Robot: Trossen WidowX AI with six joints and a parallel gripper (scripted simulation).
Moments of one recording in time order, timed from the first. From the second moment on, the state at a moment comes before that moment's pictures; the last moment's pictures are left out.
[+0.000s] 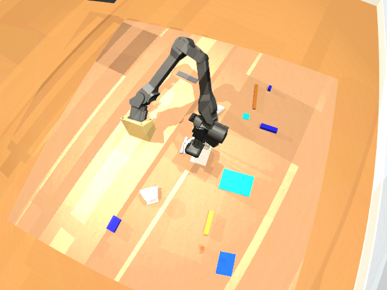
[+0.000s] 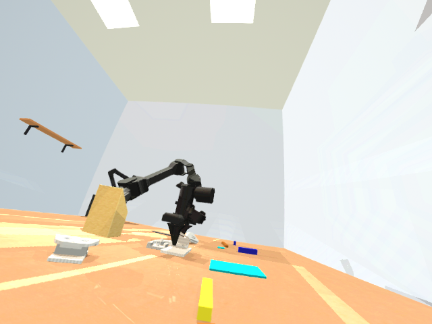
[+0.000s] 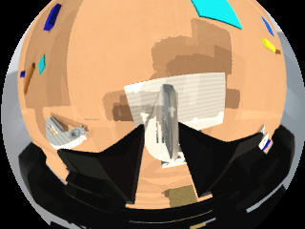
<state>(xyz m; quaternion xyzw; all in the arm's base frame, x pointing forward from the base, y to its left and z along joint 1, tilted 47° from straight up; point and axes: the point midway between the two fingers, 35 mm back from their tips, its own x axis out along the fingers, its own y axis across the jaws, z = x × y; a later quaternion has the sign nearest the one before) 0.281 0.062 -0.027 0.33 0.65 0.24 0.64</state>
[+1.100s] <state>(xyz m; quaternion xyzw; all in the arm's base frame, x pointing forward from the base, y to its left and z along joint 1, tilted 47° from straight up) 0.281 0.062 -0.027 0.33 0.65 0.24 0.64</state>
